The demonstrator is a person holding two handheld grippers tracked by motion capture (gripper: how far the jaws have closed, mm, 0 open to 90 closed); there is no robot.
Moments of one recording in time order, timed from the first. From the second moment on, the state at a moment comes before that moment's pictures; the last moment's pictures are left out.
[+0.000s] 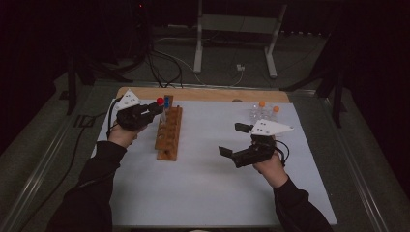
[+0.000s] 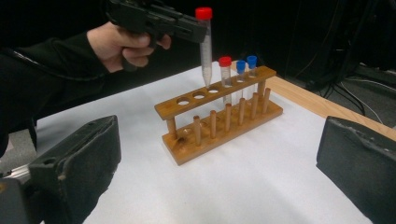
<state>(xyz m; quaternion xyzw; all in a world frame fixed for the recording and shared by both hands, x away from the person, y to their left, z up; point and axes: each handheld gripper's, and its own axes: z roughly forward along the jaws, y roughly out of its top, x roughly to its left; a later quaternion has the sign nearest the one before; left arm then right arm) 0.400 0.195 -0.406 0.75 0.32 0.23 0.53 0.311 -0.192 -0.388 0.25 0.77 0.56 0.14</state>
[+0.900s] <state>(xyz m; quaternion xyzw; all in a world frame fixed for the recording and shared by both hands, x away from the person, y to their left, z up) 0.408 0.192 -0.450 0.76 0.35 0.22 0.50 0.309 -0.192 -0.390 0.24 0.78 0.56 0.14</state>
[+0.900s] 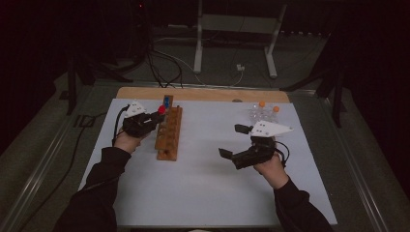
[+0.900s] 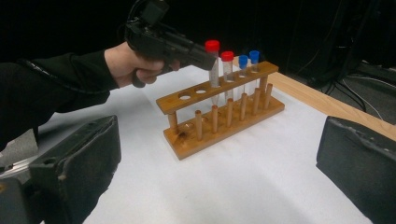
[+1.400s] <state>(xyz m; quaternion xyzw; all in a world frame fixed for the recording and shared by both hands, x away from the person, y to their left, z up) 0.409 0.190 -0.461 0.77 0.37 0.21 0.48 0.310 -0.193 -0.389 0.25 0.78 0.56 0.14</state>
